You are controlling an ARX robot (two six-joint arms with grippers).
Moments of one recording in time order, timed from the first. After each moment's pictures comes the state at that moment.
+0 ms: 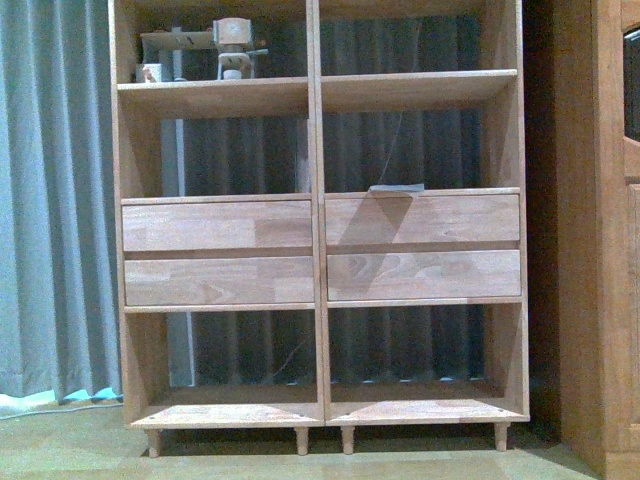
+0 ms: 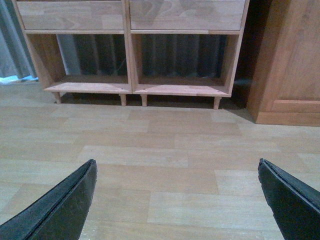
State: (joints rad) left arm 0.00 0.00 0.01 -0.01 0.00 0.00; right arm 0.00 0.00 0.01 0.00 0.00 0.00
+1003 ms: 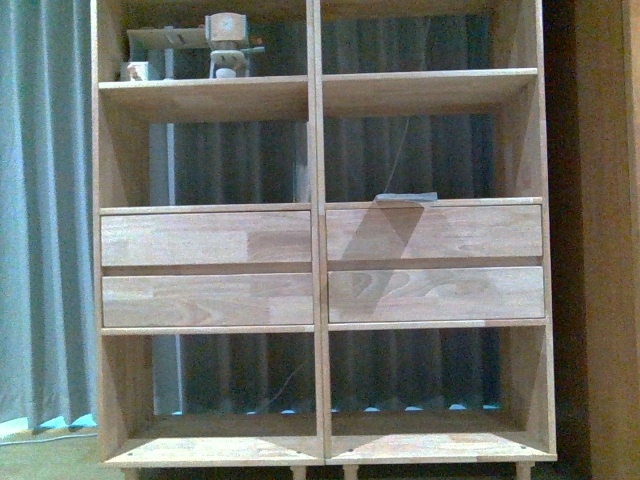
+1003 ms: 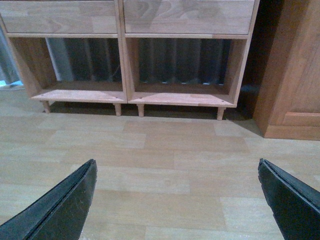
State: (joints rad) left arm 0.00 0.00 0.01 -0.01 0.00 0.00; right arm 0.00 0.00 0.01 0.00 0.00 0.00
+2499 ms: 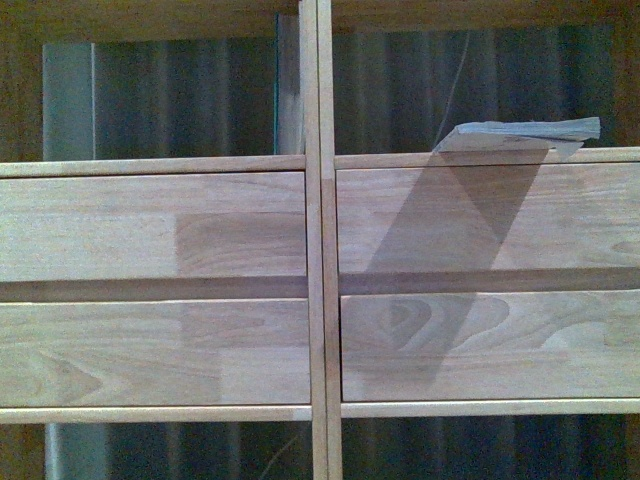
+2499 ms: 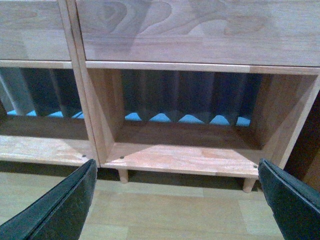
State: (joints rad) left arm 0.00 0.00 0.01 -0.01 0.00 0.00; right arm 0.00 0.00 0.01 0.00 0.00 0.00
